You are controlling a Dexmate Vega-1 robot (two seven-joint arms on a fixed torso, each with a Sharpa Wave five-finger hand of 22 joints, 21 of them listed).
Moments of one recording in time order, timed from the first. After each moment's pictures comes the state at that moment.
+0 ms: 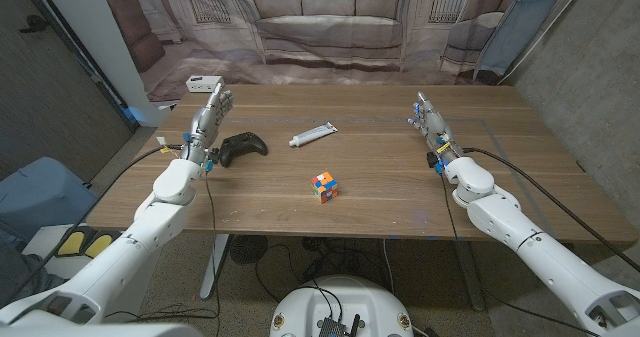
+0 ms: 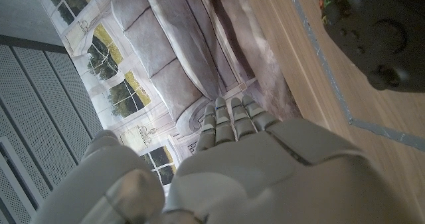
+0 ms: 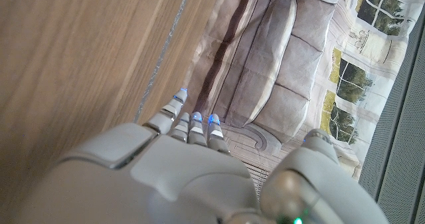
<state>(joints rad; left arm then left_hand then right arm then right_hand) 0.93 0.64 0.25 -1.31 -0.51 -0.51 0.07 0.22 -0.03 0.12 0.04 0.23 0.19 0.09 0.22 0.17 0.22 0.07 0.25 0.19 0.15 0.06 0.20 0.17 0.10 0.03 0.21 0.17 -0.93 -0.58 -0.38 -1.52 0.52 0.19 -0.16 0.21 -0.05 0.12 -0.07 0.20 0.07 0.10 0.19 0.18 0.02 0.14 0.22 0.19 -0.06 0.08 0.23 0.21 0.22 -0.03 0.21 0.17</state>
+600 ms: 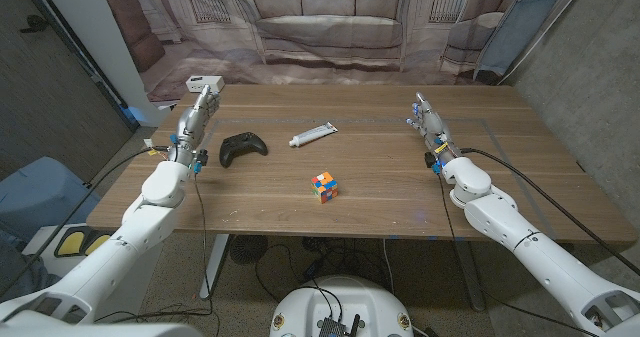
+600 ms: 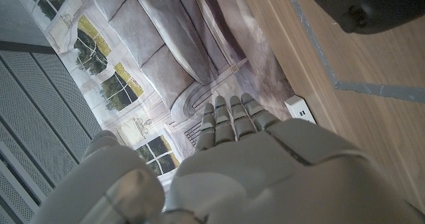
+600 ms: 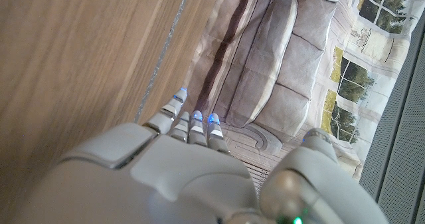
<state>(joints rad) 0.93 0.66 0.23 -1.25 -0.46 -0.54 0.11 0.22 -0.03 0.12 0.04 0.22 0.22 0.08 0.22 0.17 0.24 0.06 0.25 0.19 0.17 0.06 0.20 0.17 0.13 0.04 0.21 0.17 -0.93 -0.57 -0.38 -1.52 0.52 0.19 -0.17 0.21 -0.04 0.12 -0.07 0.20 0.07 0.11 0.20 0.18 0.03 0.14 0.22 0.19 -0.05 0.08 0.23 0.21 0.22 -0.03 0.21 0.17</state>
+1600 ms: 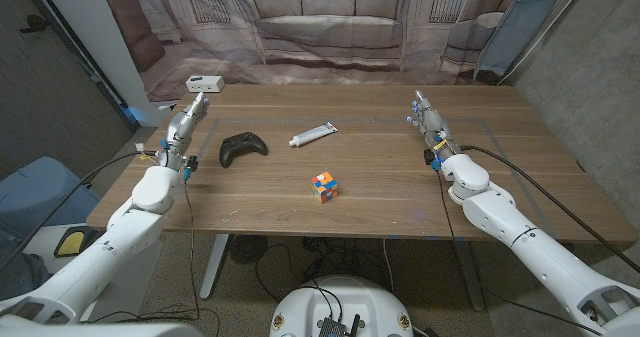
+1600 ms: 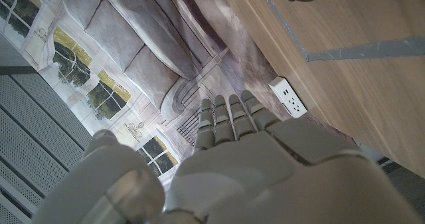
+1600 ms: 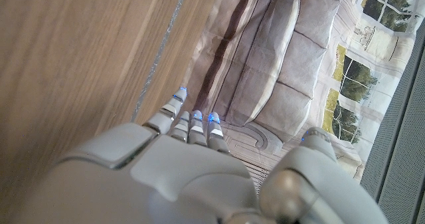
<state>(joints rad) 0.96 0.71 0.23 -1.24 -0.37 -0.53 0.20 0.22 -0.03 0.11 0.03 0.22 0.30 0.05 0.23 0.18 0.27 0.05 0.25 0.19 0.19 0.05 0.20 0.17 0.15 0.06 0.22 0.17 -0.90 -0.56 -0.39 -1.51 0.51 0.18 -0.18 0.22 -0.04 0.12 -0.07 0.20 0.09 0.11 0.20 0.18 0.04 0.14 0.22 0.19 -0.04 0.08 0.23 0.21 0.22 -0.02 0.21 0.17</state>
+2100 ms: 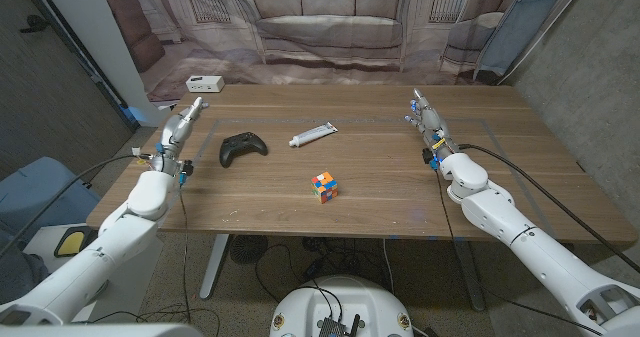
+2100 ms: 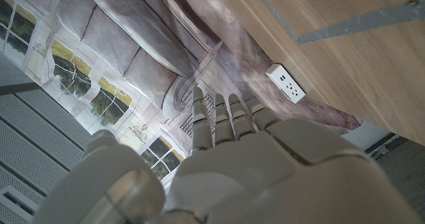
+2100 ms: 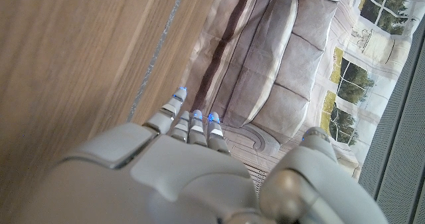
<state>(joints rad) 1.00 0.75 0.21 -1.27 -0.27 -0.53 0.30 0.22 -0.03 0.10 0.02 0.22 0.50 0.01 0.27 0.18 0.28 0.04 0.25 0.19 0.20 0.05 0.19 0.17 0.14 0.07 0.20 0.17 -0.90 -0.56 -0.39 -1.53 0.50 0.17 -0.19 0.22 -0.04 0.12 -0.08 0.20 0.09 0.11 0.20 0.18 0.05 0.14 0.22 0.19 -0.04 0.08 0.22 0.21 0.23 -0.02 0.21 0.17</state>
